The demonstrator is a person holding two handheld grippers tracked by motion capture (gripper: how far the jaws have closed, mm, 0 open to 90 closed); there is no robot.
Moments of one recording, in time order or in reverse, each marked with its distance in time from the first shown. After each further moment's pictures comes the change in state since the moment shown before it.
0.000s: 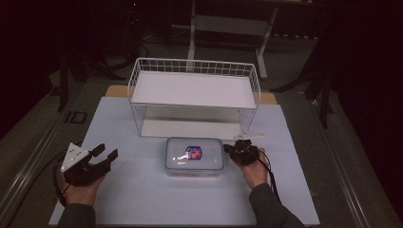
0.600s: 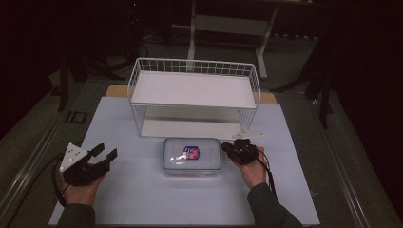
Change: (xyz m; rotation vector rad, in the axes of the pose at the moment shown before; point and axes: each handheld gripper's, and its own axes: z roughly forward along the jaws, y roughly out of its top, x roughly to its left) left arm 0.001 0.000 -0.001 -0.004 0.002 -0.006; right arm 0.004 0.005 -0.003 -0.032 -0.005 -0.007
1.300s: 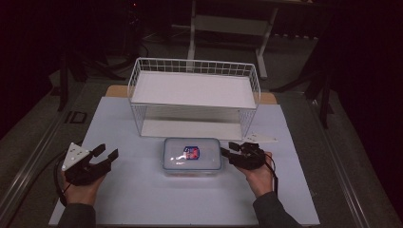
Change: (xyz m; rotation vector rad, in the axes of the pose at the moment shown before) left arm -0.001 -0.001 0.005 0.025 -0.006 0.002; right arm 0.008 -0.003 -0.036 -0.106 0.105 0.073
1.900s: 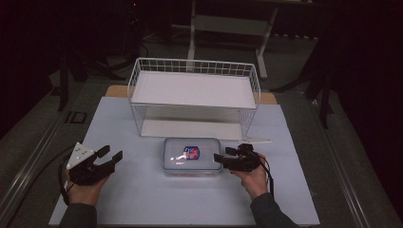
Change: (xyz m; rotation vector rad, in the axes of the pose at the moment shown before) left arm -0.007 0.000 0.005 0.031 -0.041 0.001; right arm -0.001 -0.013 0.021 0.073 0.080 0.112
